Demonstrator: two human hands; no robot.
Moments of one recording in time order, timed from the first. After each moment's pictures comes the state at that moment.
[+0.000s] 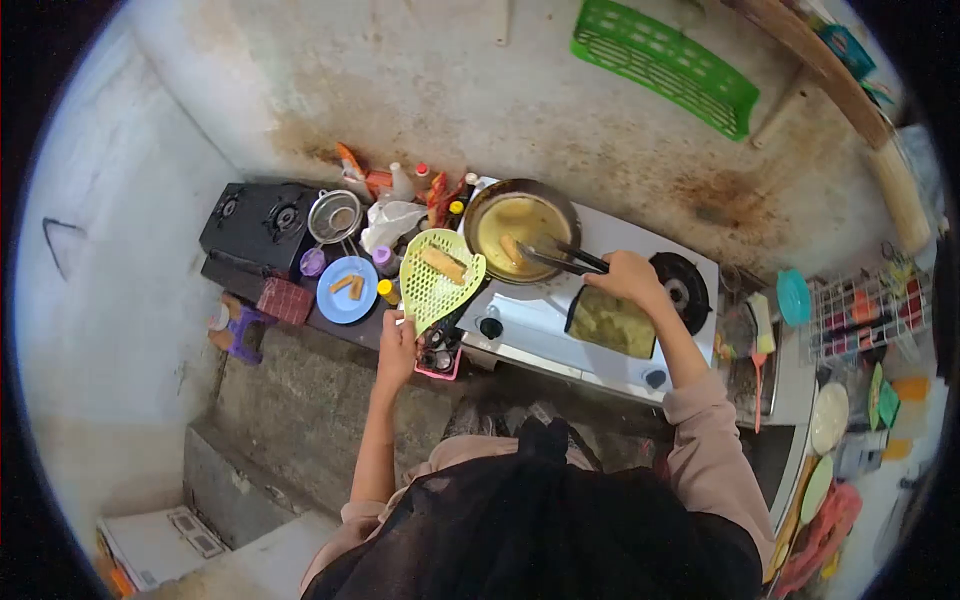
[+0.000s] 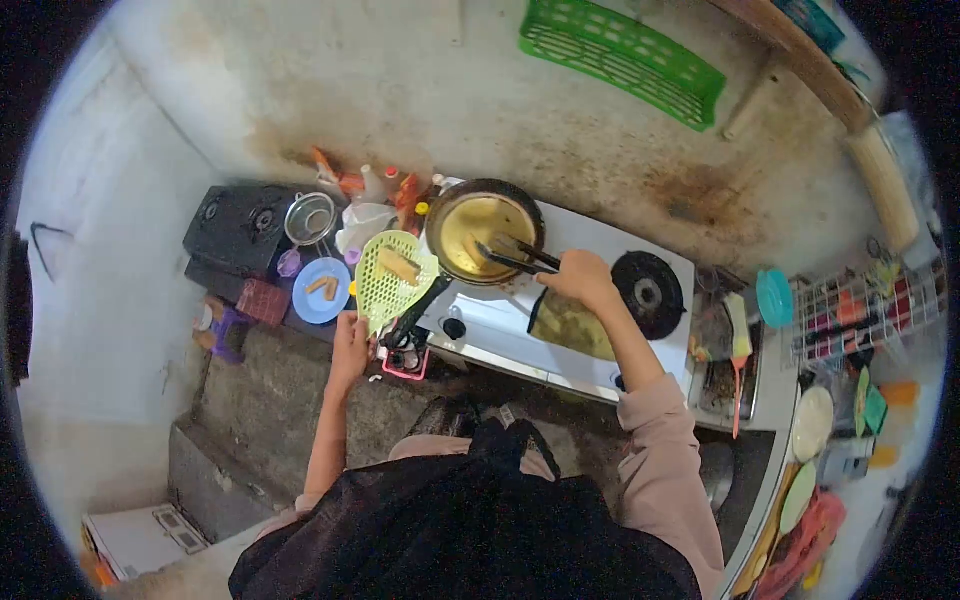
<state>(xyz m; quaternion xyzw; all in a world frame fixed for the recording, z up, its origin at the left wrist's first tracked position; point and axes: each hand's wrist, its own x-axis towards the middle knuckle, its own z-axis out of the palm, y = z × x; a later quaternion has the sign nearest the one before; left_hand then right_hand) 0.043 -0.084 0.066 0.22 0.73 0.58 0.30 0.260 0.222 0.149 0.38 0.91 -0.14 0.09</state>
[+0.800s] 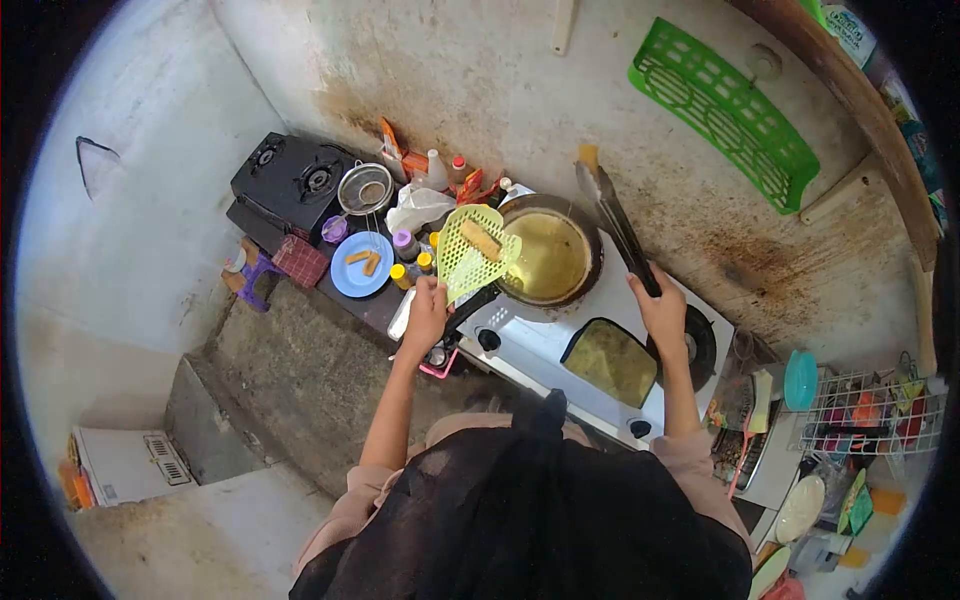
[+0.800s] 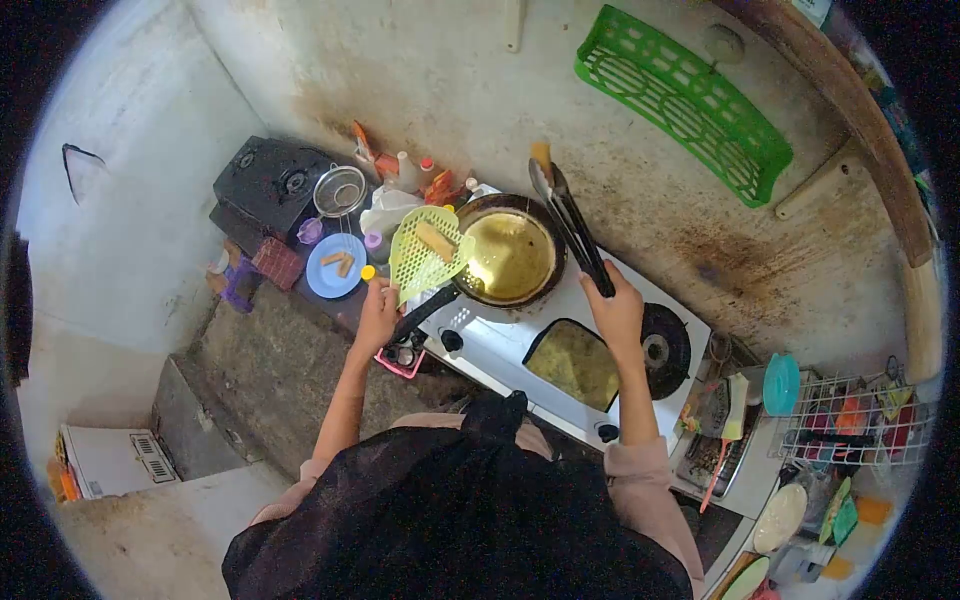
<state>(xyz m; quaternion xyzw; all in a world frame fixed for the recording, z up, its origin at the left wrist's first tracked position) 0.046 -0.003 0.051 0.22 0.75 0.58 0.20 0.272 0.263 0.143 0.38 0.84 -0.30 -0.25</state>
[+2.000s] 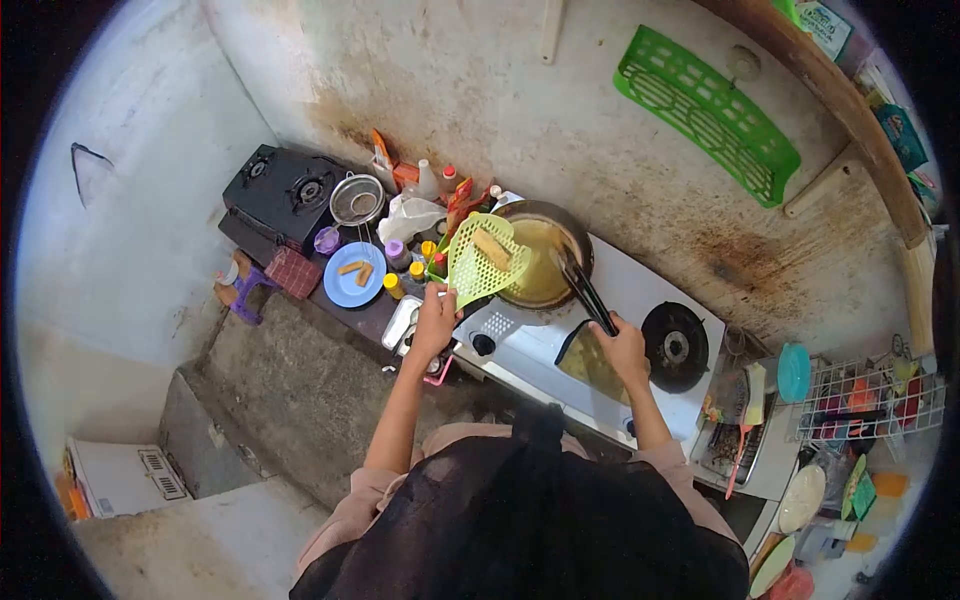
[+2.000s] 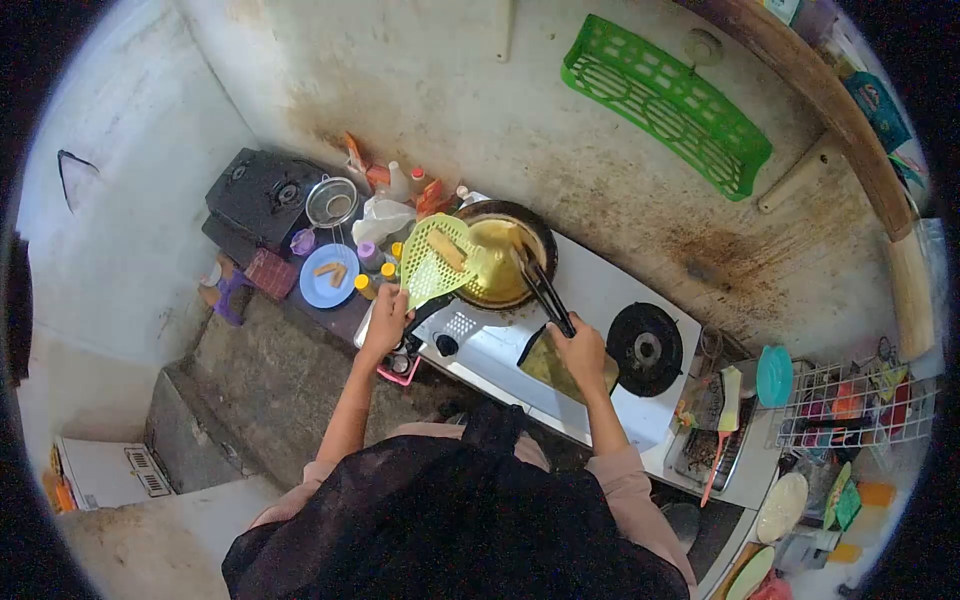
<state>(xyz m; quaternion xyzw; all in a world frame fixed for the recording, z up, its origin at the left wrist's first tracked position) 0.053 0.009 0.038 0.24 0.73 0.60 0.24 0.298 0.227 0.071 0.40 0.87 -0.24 -0.14</state>
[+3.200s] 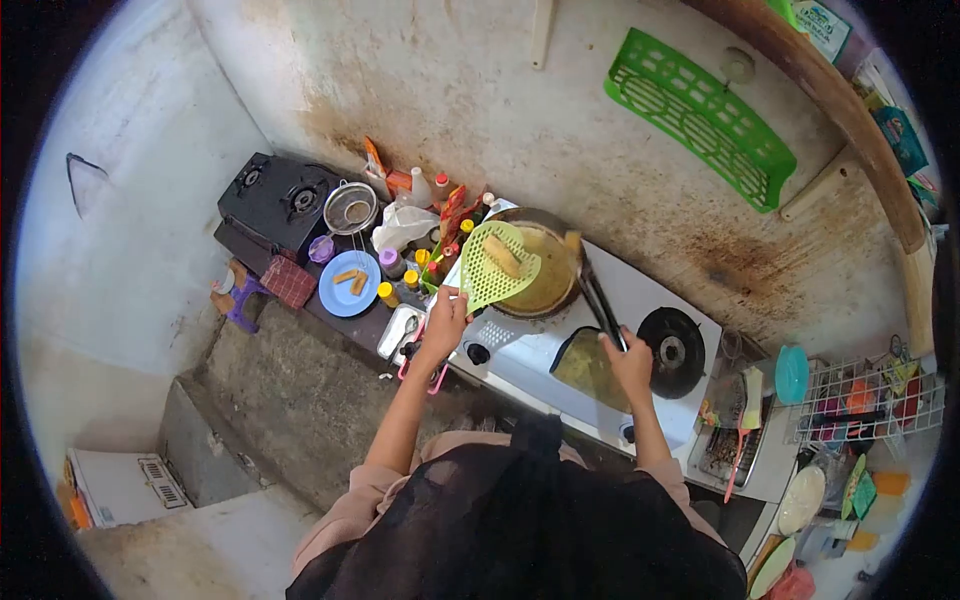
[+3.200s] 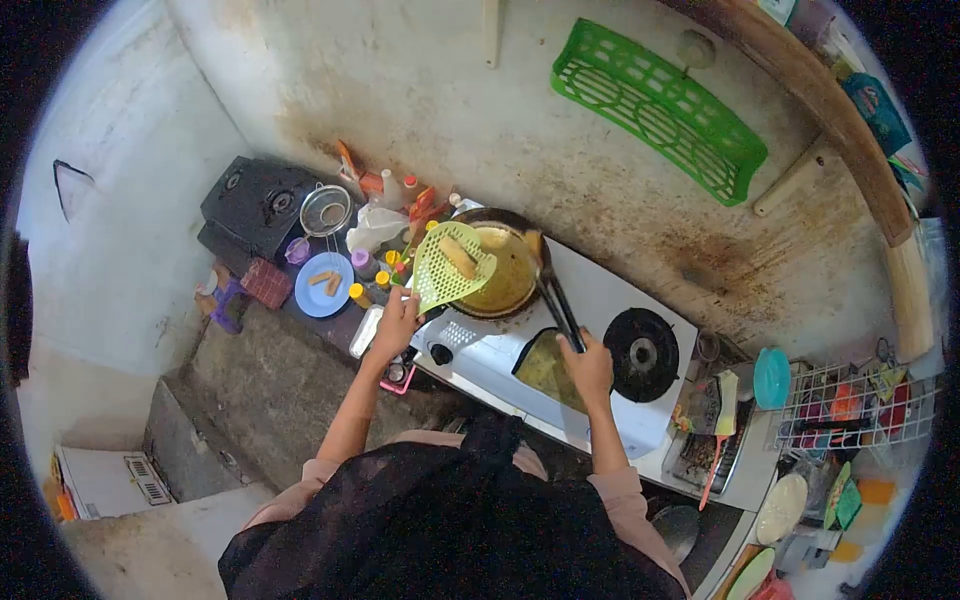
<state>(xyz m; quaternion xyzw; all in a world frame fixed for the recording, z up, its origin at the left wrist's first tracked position) 0.060 0.035 0.050 0.27 0.76 0.55 0.24 0.320 0.228 0.071 0.48 0.83 -0.24 -0.11</state>
